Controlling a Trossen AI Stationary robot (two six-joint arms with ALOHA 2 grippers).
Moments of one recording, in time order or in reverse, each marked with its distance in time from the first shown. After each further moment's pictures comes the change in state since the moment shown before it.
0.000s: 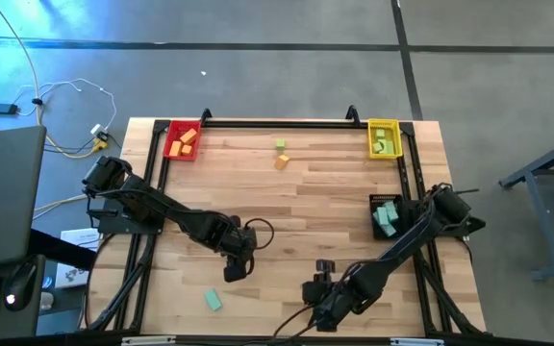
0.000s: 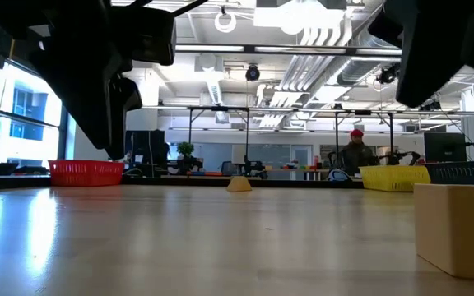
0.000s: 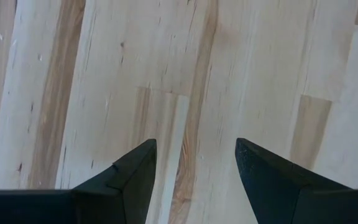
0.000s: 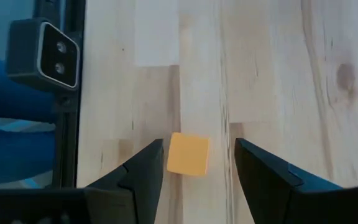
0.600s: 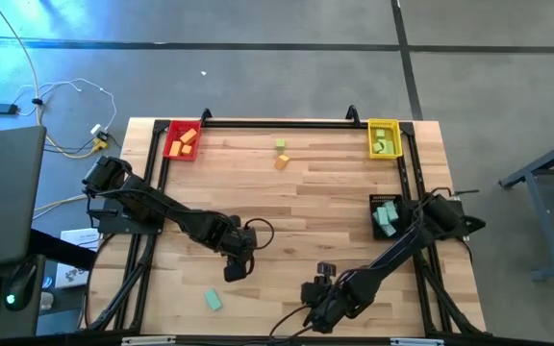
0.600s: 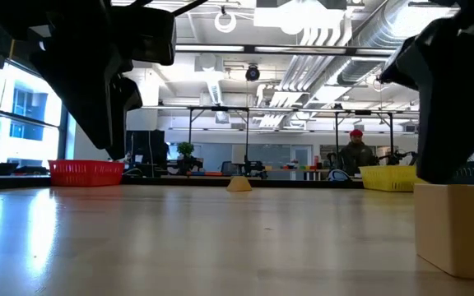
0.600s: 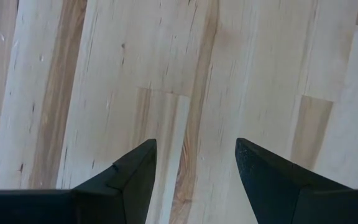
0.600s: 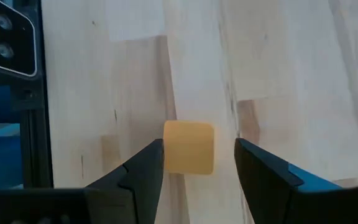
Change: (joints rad) left arm 0.000 0.000 0.000 0.000 -0.004 0.000; right arm 0.007 0.087 0.000 0.008 -0.016 0.110
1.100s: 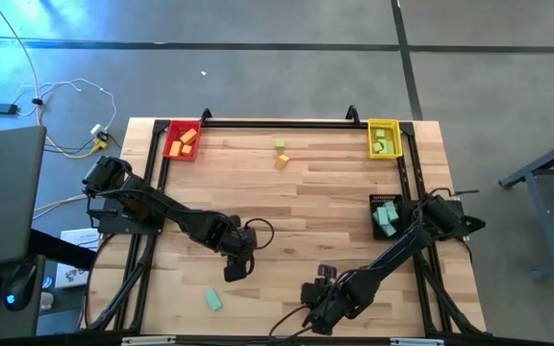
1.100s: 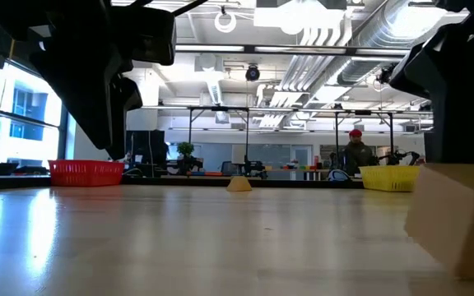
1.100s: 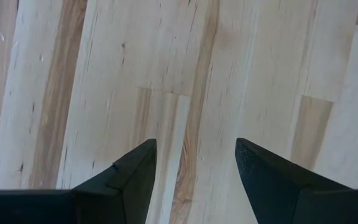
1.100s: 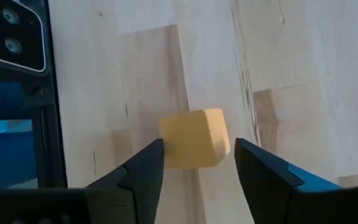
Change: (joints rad) left arm 0.000 0.000 0.000 0.000 0.000 0.000; right arm 0.000 0.009 0.000 0.017 -0.042 0.043
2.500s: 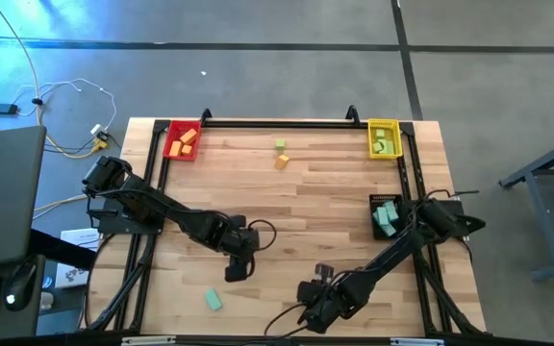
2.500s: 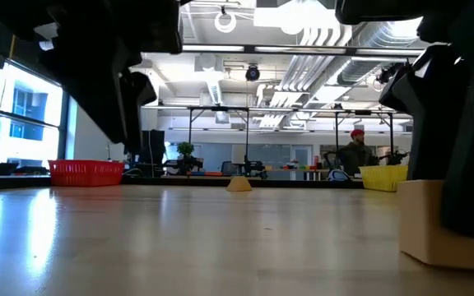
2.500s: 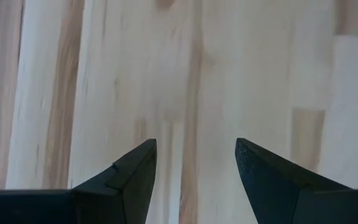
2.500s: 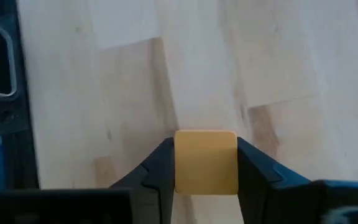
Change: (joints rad) left arm 0.000 0.000 0.000 0.062 -0.026 0.115; right arm -0.020 0.044 0.000 0.043 0.054 0.019
